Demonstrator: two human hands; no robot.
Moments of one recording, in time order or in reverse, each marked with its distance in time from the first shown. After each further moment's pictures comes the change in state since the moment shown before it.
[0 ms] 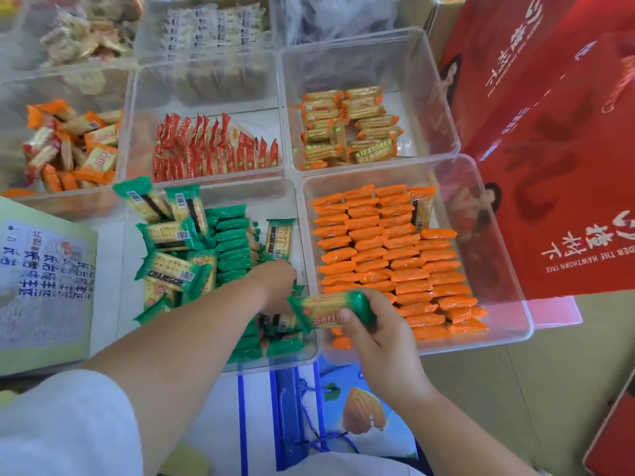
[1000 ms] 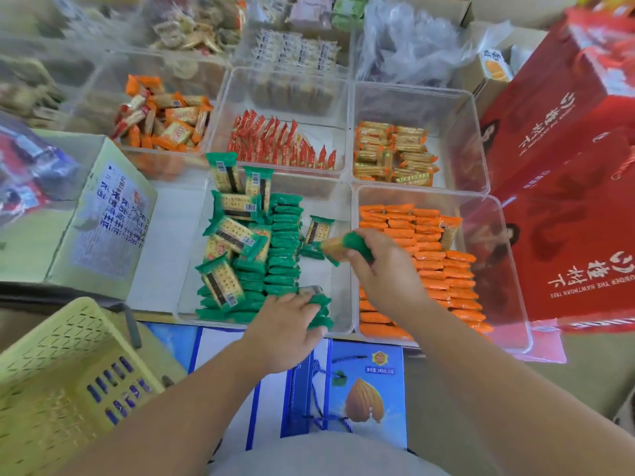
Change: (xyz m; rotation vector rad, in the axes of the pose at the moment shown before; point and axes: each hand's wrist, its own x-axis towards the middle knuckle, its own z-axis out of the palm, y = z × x) left_hand -0.129 0.029 0.094 -0.319 0.475 0.004; right_hand 0.056 -0.066 0.034 -0.624 -0.150 -0.364
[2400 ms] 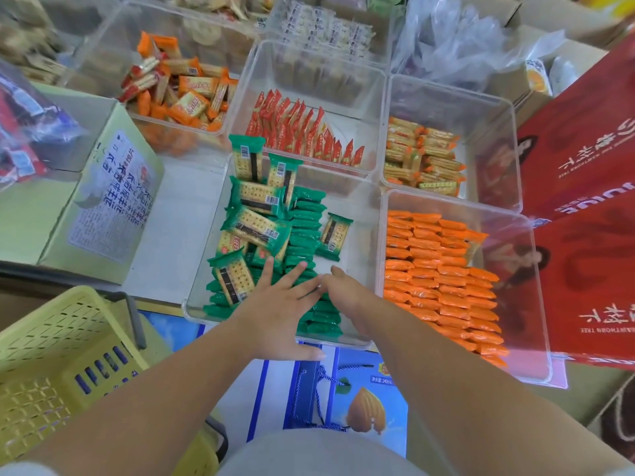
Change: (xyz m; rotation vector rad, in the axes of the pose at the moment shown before) left_hand 0.010 -0.060 -0.001 0.158 0.030 0.125; right_hand 0.038 -0.005 0.107 0.353 -0.552 0.883
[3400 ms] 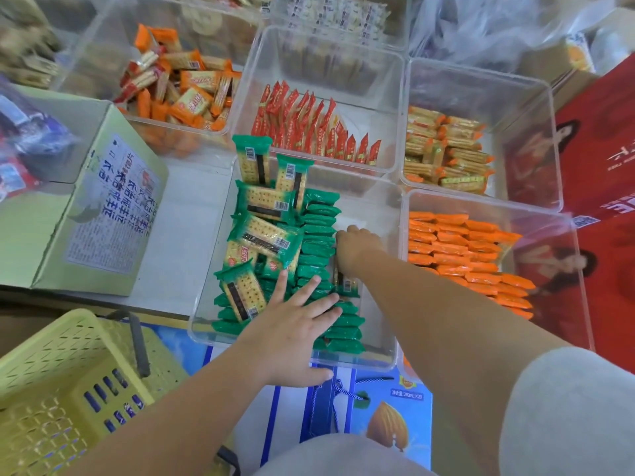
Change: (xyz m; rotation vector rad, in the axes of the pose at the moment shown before) left_hand 0.002 -0.001 0.004 0.017 -0.058 0.047; right_hand 0.098 -0.056 -0.032 -1.242 0.355 -0.315
